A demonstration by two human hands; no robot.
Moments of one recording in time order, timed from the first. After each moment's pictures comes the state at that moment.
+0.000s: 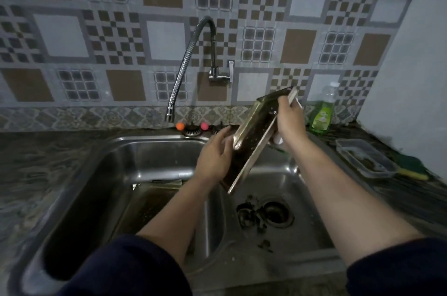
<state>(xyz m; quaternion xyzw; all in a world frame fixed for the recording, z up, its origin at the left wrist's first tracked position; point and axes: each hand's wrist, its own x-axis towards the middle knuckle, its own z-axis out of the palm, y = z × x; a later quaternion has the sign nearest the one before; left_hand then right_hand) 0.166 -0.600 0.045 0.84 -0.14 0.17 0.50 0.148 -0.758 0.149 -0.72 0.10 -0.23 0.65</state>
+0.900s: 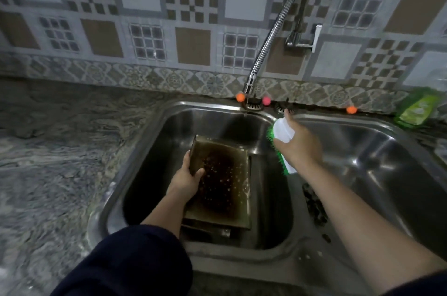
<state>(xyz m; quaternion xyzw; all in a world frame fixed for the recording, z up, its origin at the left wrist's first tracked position) 0.136 -0.390 -0.069 0.87 0.19 -0.08 0.45 0.168 -0.642 0.047 -0.95 0.03 -0.10 0.28</state>
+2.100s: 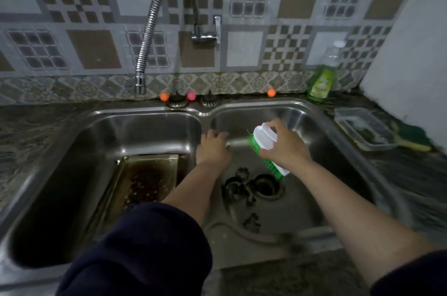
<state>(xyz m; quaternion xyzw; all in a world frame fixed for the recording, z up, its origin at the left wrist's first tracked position) 0.187 -0.637 -0.008 0.97 -0.07 0.03 0.23 0.141 -0.812 0.040 -0.96 0.07 -0.04 0.27</state>
